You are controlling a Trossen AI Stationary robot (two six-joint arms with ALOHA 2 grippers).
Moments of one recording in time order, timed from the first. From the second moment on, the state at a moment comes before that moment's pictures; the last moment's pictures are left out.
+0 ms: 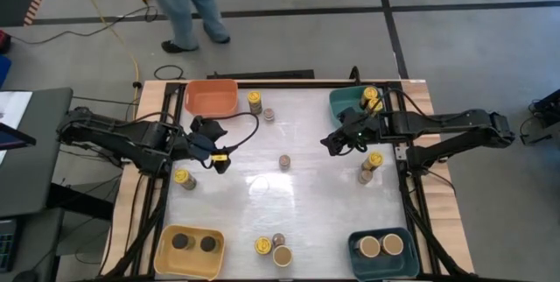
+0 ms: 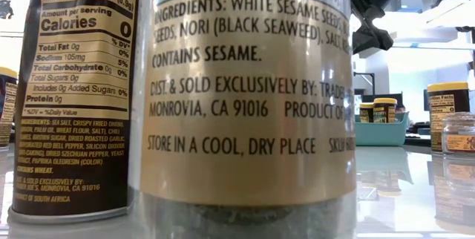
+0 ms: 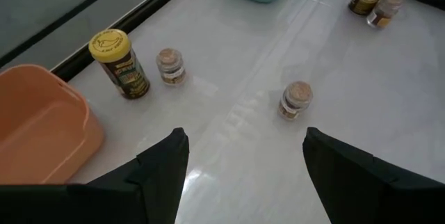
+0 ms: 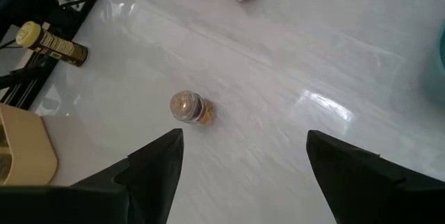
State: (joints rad) left arm -0.21 1.05 1.03 -0.75 -0.61 -0.60; right arm -0.04 1.12 0.91 -0.59 0.22 0.92
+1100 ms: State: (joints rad) left arm -0.21 1.05 1.03 -0.75 -0.61 -0.62; right arm -0.04 1.12 0.91 -0.59 0.22 0.91
